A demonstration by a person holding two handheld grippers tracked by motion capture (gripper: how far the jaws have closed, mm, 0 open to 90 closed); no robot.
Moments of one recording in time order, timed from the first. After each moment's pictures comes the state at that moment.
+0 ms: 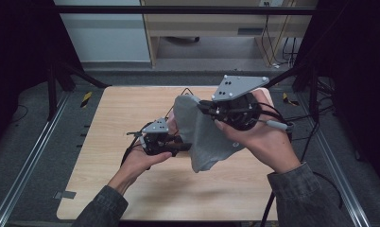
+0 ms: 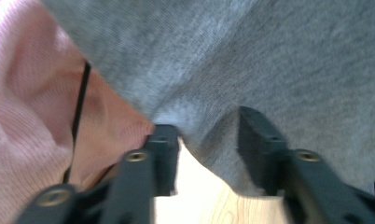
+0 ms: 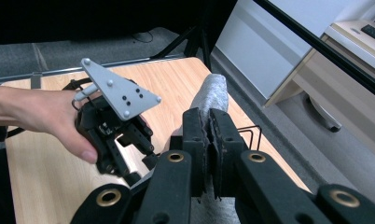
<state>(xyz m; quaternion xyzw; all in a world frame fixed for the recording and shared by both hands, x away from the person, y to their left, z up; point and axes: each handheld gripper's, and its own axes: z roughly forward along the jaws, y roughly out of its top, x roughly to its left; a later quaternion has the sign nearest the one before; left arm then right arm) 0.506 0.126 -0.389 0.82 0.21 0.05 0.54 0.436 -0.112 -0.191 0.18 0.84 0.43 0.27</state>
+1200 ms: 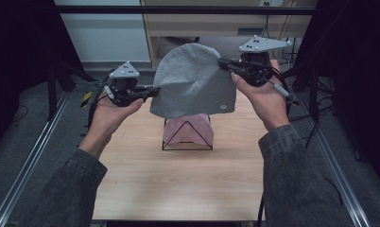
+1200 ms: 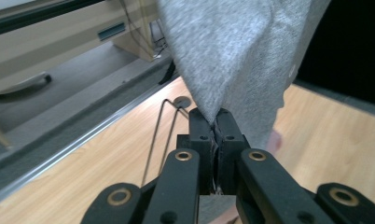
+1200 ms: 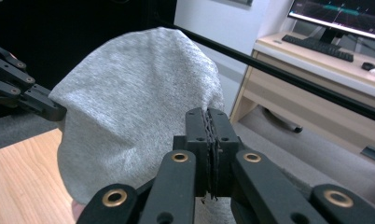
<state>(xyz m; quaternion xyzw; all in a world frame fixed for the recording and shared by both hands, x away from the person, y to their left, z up) 0.549 0.181 -0.250 0.81 0.27 0.21 0.47 0.540 -0.156 -0.191 0.29 0.75 0.51 0.31</state>
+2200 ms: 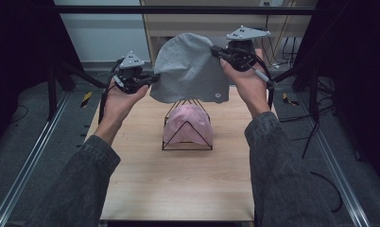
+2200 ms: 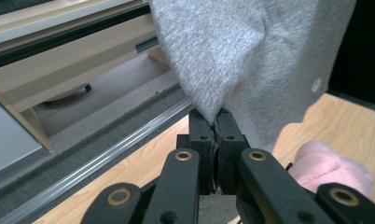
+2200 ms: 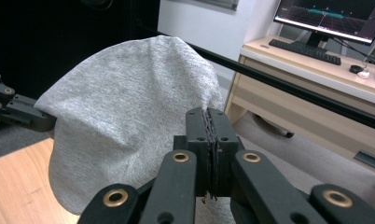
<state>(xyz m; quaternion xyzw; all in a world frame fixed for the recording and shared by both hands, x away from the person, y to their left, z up) 0.601 0.179 -0.266 0.79 0.29 0.27 0.47 0.606 -0.140 -0.207 0.30 0.73 0.52 0.33</state>
